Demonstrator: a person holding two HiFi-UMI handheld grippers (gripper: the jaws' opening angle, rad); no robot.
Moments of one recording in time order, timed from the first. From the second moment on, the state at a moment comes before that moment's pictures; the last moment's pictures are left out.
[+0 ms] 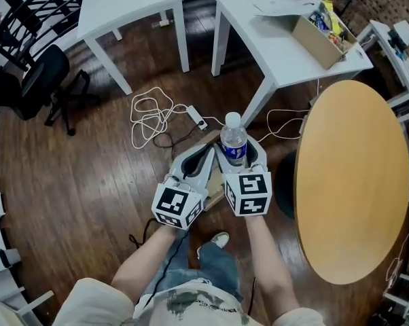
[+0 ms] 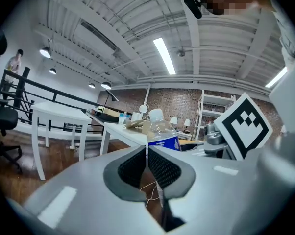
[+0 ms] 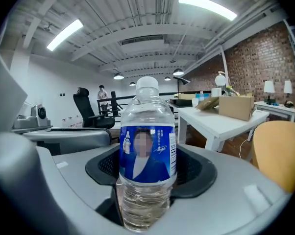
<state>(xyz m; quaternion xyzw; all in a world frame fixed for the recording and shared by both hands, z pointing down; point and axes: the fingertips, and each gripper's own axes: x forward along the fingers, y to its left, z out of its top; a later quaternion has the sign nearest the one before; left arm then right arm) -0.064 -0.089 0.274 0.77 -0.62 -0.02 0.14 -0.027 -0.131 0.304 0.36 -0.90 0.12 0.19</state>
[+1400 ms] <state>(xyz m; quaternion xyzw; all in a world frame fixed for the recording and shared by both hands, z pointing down) 0.019 -0.084 0.111 0.90 -0.42 -0.09 0.06 0.073 -0.072 0.103 0.60 -0.80 0.03 0.04</state>
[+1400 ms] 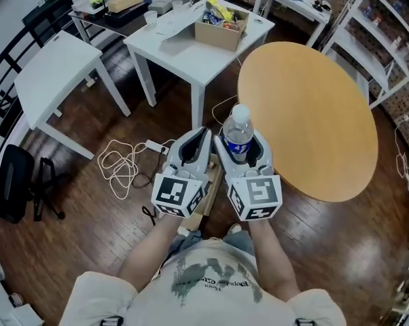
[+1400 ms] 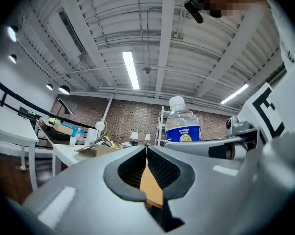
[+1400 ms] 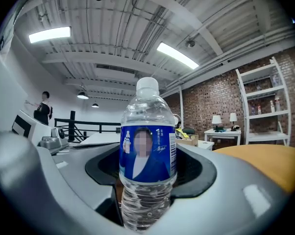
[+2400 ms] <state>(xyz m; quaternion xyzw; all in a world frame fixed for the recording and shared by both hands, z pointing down) 0.294 -0.029 0.112 0.97 -0.24 -0.06 0.08 0.350 -0.014 0.108 0.73 -0.68 0.02 0.01</state>
